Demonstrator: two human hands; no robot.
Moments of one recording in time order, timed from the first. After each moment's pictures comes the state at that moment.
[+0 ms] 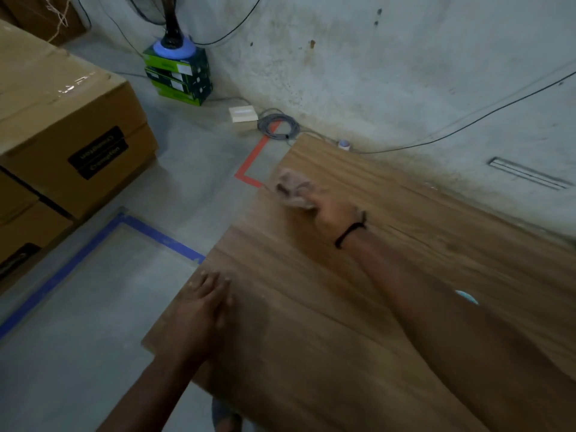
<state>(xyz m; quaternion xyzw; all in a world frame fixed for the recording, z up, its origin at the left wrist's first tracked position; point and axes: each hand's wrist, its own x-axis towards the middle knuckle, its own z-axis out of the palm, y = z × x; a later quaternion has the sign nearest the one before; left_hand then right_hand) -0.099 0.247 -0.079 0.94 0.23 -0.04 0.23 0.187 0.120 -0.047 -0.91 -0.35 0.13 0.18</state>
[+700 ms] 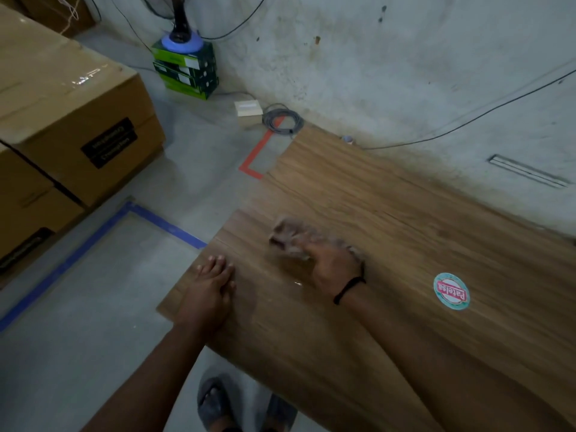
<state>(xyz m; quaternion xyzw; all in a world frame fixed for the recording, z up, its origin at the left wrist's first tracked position) -0.108 0.237 -0.099 0.93 0.26 -0.02 0.25 0.073 0.057 -0.064 -0.91 -0.36 0.16 0.13</state>
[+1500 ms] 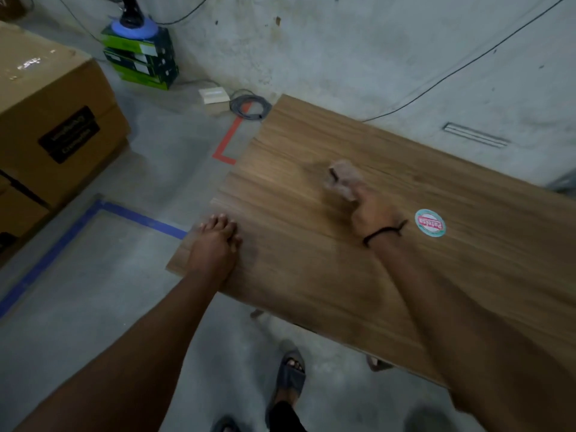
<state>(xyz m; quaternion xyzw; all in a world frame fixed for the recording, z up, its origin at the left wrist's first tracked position) -0.113 0.245 -0.107 0.94 0.22 0.02 0.25 0.065 -0.002 -0.049 -0.97 -0.16 0.02 0.19</state>
